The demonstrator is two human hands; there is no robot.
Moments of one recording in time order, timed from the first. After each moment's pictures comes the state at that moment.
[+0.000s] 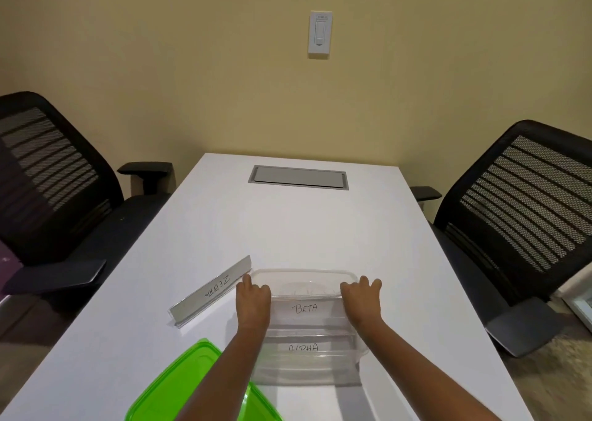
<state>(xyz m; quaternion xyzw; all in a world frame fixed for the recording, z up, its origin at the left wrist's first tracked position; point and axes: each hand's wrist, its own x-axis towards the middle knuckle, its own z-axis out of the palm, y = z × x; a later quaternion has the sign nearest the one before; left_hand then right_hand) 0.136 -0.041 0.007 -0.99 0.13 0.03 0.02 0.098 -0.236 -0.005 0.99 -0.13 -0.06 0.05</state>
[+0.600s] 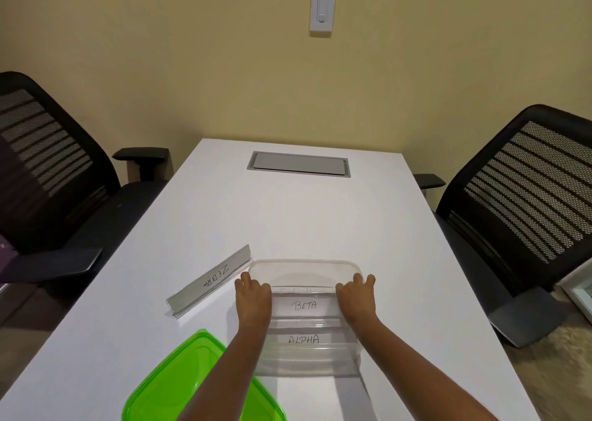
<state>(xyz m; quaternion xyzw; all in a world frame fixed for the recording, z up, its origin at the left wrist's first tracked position) 0.150 -0.044 -0.037 -0.99 0.12 0.04 0.05 0.103 -0.231 -0.026 0.99 -0.09 -0.09 0.09</state>
